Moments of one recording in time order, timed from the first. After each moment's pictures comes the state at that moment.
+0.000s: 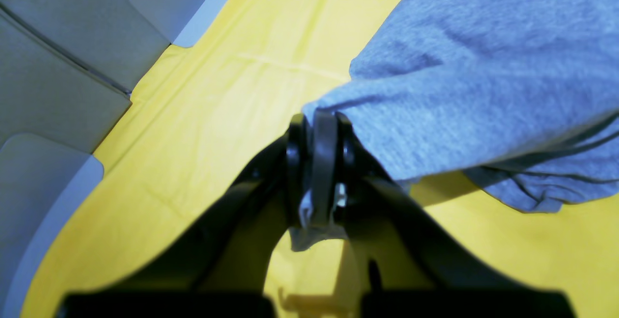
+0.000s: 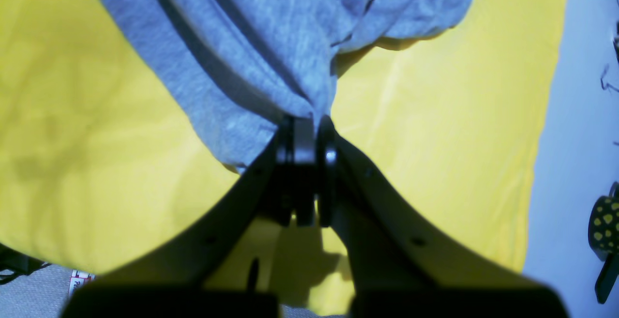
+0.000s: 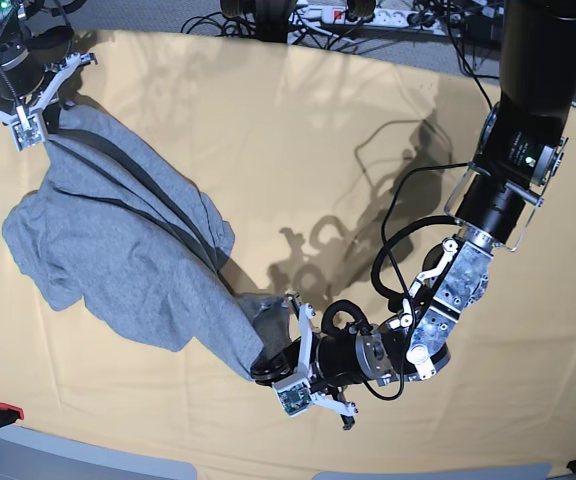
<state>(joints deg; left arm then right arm) -43.9 -16.9 38.8 72.5 -22.9 -37.4 23.3 -39.2 15.4 30.4 133.0 10.9 25.8 -51.9</state>
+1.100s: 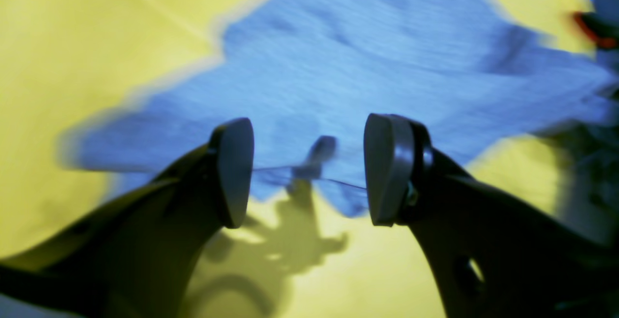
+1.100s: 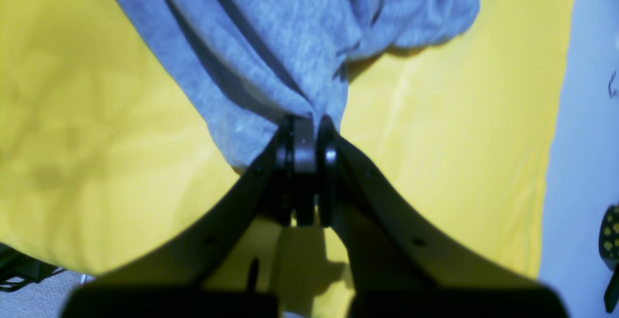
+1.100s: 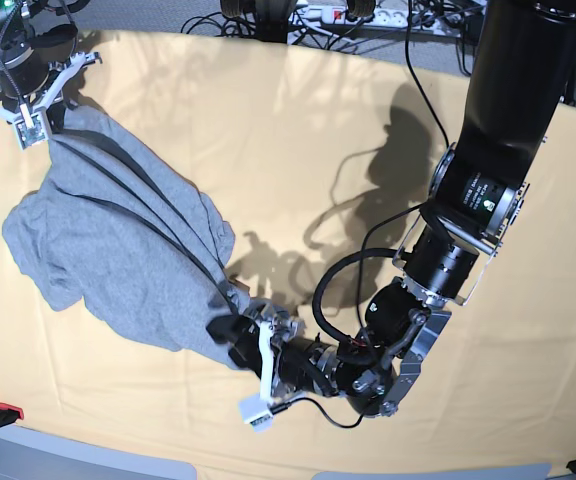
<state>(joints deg) -53.8 -4.7 38.7 46.9 -65.6 -43.7 61.4 -39.0 13.6 30.4 133.0 10.9 27.1 -50.2</state>
